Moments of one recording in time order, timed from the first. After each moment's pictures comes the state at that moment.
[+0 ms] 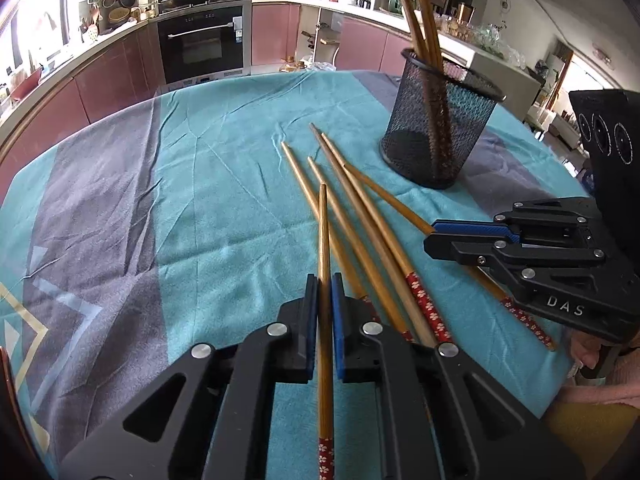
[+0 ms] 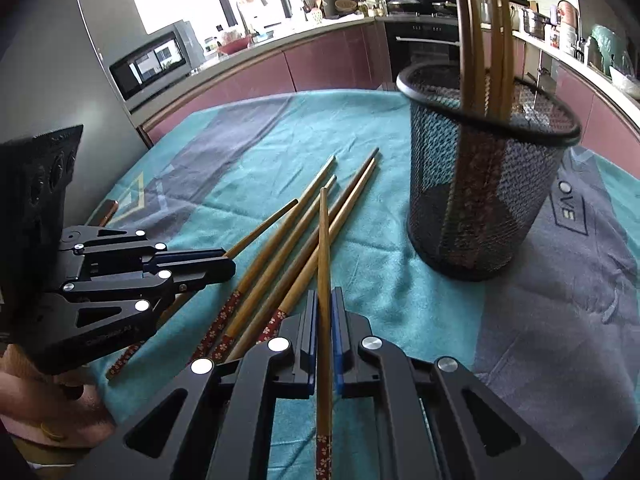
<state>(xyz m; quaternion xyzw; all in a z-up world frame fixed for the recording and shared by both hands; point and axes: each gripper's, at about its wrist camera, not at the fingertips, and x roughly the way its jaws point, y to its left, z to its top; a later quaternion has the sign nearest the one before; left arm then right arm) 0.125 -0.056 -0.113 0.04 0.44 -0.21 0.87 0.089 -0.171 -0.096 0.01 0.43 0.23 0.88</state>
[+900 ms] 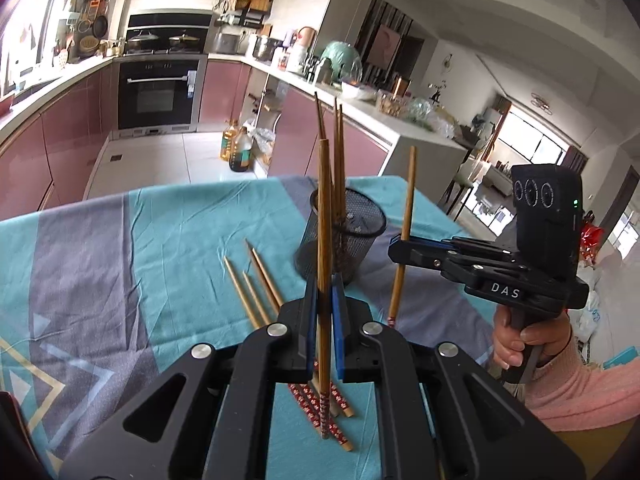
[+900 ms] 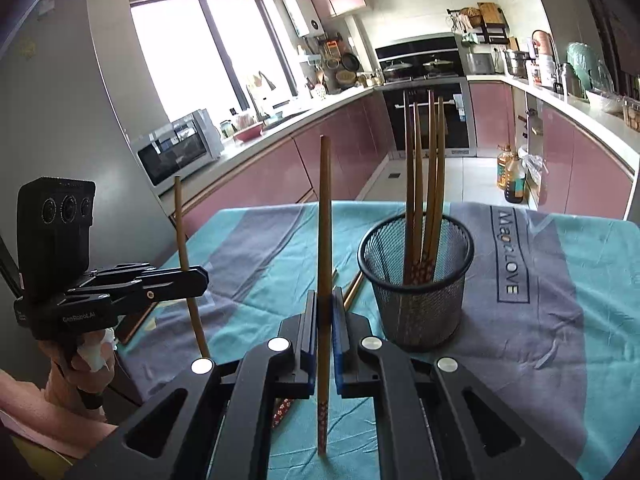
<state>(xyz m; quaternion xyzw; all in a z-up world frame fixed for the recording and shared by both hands) 0.098 -0.041 -0.005 -0.04 0.34 -0.32 0.88 0.069 -0.230 -0.011 0.08 0.31 0.24 0.92</state>
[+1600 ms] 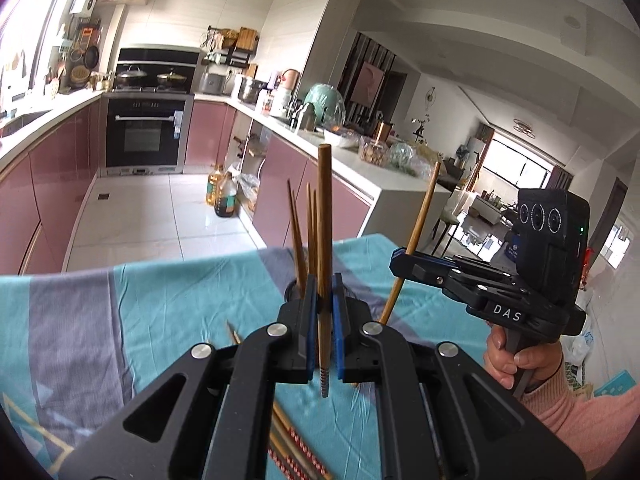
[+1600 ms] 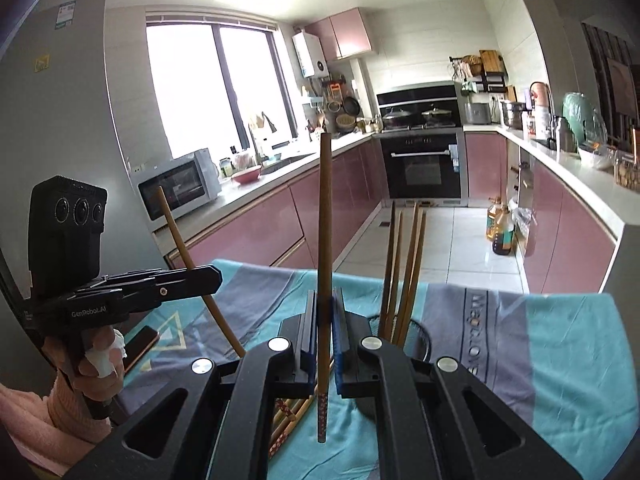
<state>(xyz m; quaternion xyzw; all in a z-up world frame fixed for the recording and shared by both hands) 0.127 -0.060 0.060 -0.06 0.26 -0.35 0.90 0.080 -0.251 0.056 0.06 0.23 0.23 0.94</state>
